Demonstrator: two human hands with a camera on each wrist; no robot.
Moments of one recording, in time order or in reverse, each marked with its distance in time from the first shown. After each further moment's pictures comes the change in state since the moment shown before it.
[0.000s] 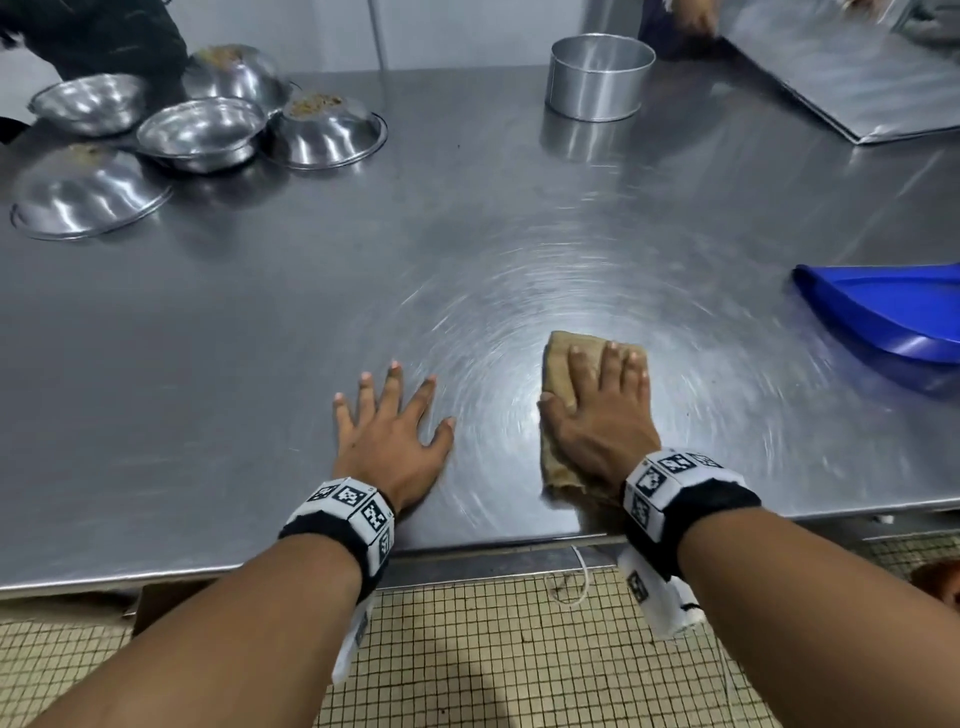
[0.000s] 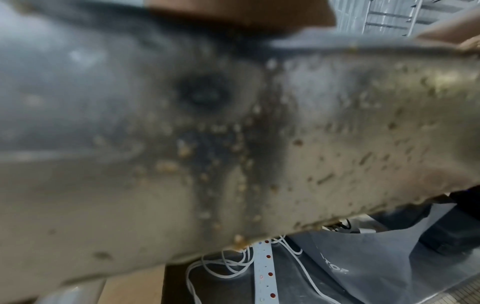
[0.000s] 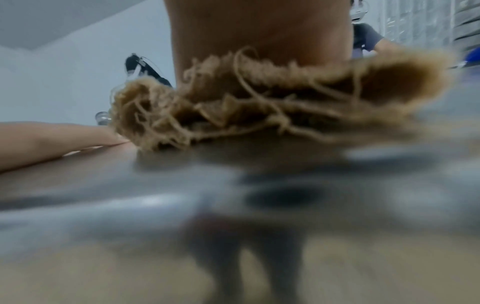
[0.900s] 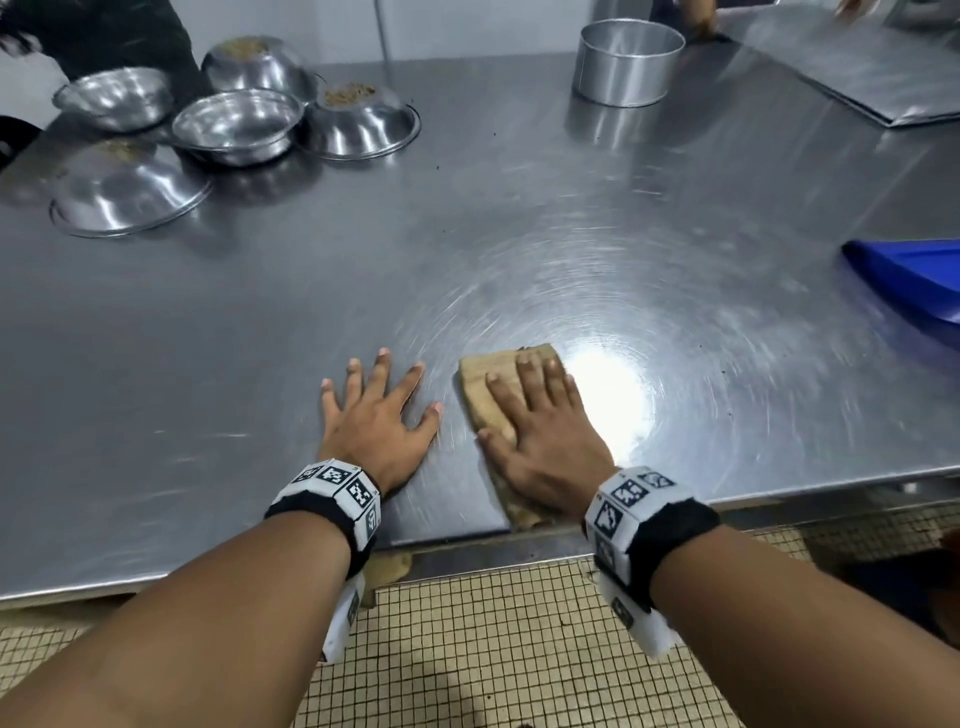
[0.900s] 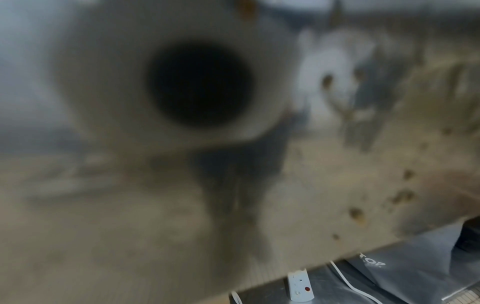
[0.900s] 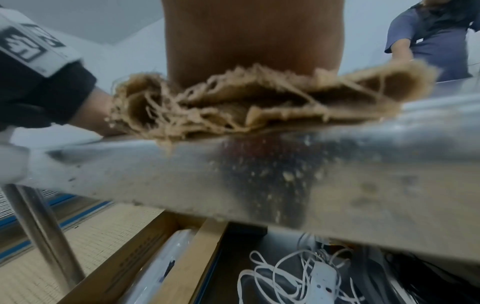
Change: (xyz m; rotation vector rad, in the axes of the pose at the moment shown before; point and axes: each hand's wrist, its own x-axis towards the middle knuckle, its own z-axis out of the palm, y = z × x) left_hand 0.004 -0.108 -0.019 -0.005 0.017 0.014; right_hand -0.039 -0.132 0.043 -0.037 -0.051 -0.300
